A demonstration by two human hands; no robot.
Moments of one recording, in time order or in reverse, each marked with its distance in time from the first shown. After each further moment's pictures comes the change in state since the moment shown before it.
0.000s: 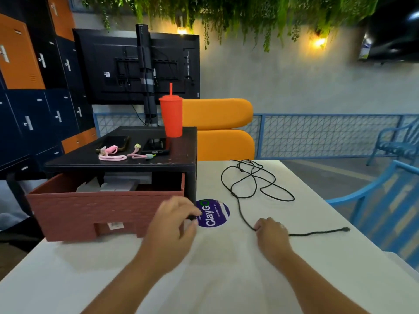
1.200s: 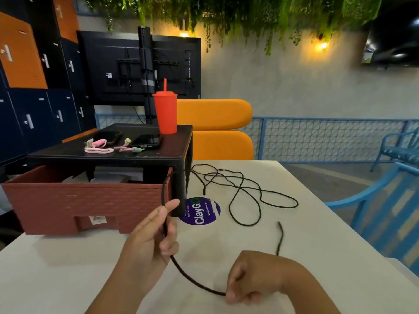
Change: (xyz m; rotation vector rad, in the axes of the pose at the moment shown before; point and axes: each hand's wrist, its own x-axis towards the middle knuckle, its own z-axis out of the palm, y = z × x) left_hand -0.020 0.025 0.021 -1.426 0.144 -0.648; right_hand -0.069 -0.012 -0.065 0.584 -0.935 -0.390
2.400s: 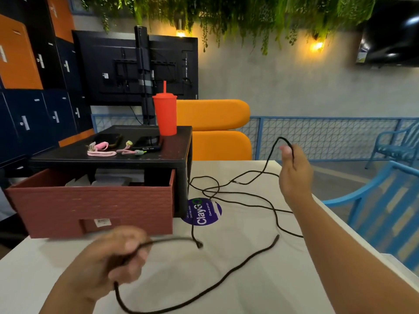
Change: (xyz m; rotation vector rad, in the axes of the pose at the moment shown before) left_hand 0.000 0.052 -0.061 -0.034 -0.795 -0.312; right_hand 0.007 -0.029 -0.108 0.086 1.559 -0.334
